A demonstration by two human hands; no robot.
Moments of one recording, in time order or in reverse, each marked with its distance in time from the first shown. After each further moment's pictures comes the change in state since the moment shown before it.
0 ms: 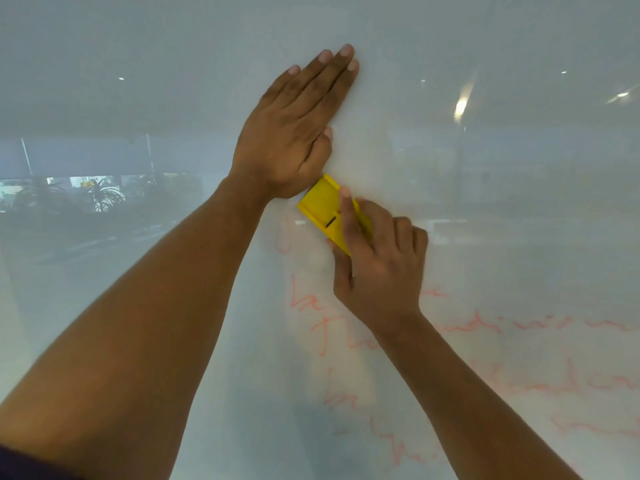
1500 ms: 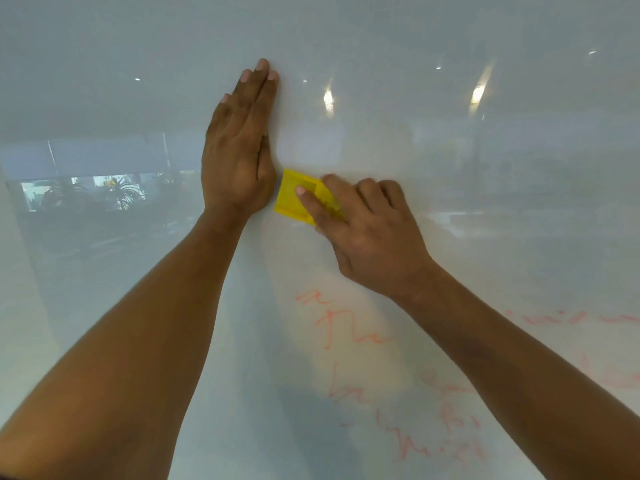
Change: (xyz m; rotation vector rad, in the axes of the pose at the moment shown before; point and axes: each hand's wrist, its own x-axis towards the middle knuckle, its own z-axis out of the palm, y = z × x) left_hand -0.051 -0.013 0.000 -0.142 0.140 -0.358; right_hand 0.038 0.020 0.005 -0.029 -0.112 -0.462
